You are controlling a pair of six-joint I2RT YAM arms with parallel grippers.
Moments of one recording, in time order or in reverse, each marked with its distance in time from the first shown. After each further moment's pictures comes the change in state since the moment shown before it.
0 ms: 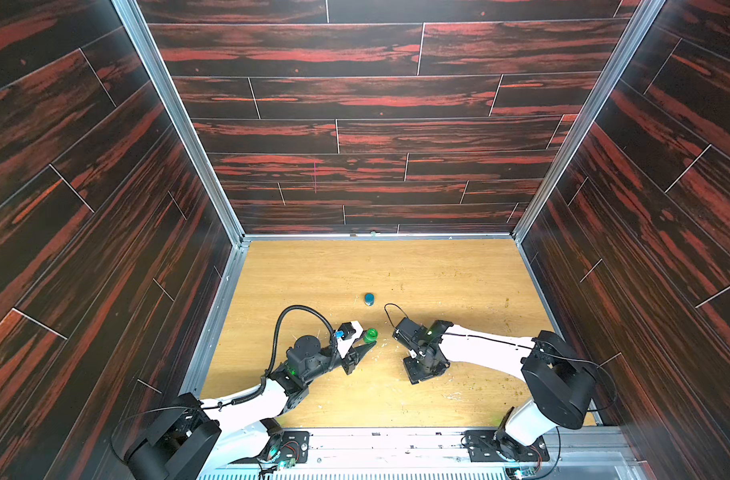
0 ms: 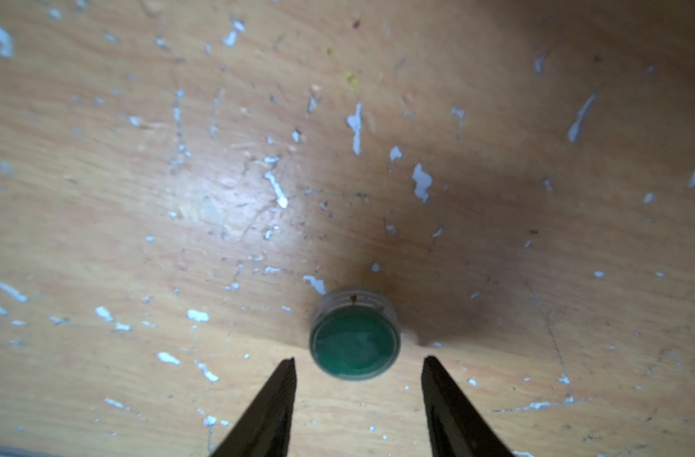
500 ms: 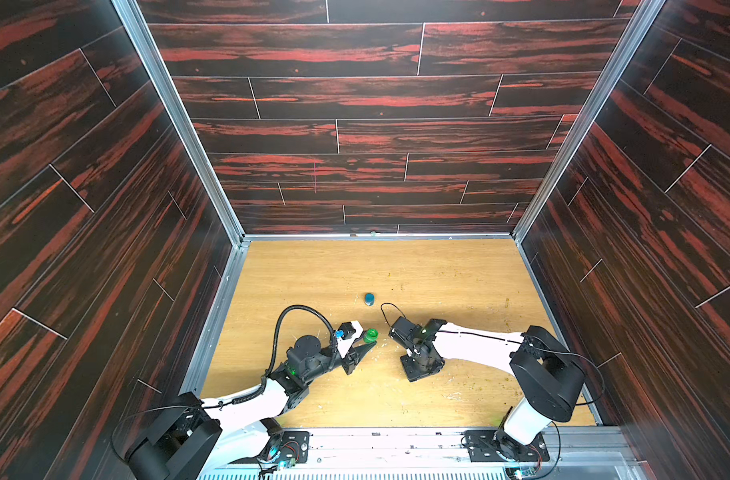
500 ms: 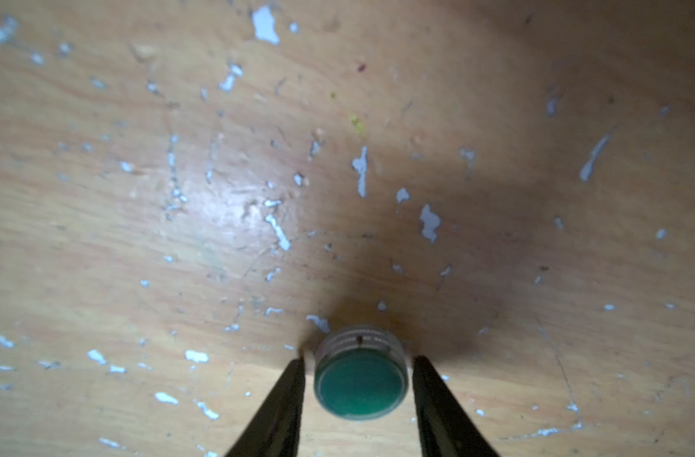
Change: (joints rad) left arm 0.000 0.005 0.000 0.001 0.001 -0.010; right arm 0.000 0.058 0.032 0.016 0.013 0.008
